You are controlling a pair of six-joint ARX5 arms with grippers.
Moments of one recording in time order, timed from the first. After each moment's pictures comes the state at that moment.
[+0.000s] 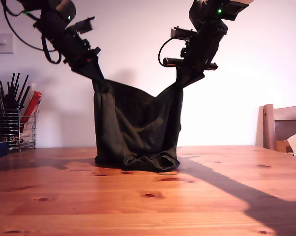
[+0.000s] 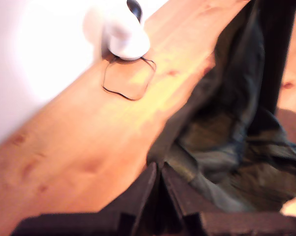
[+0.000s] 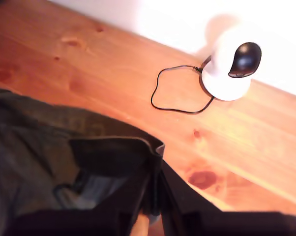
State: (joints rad) left arm -0.19 2.20 2.20 -0.76 0.44 0.47; right arm 0.30 2.30 2.32 -0.68 -0.15 -0.18
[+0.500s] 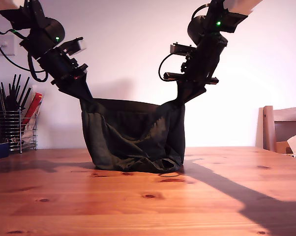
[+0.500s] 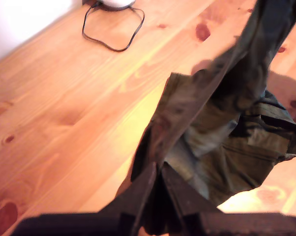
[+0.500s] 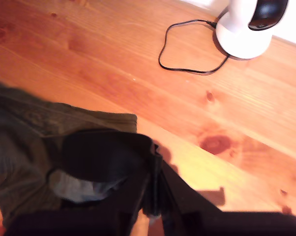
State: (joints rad) left arm -0.14 2.20 2.09 -0.77 0.49 0.48; right arm 0.30 2.30 2.21 -0.66 -0.15 -0.18
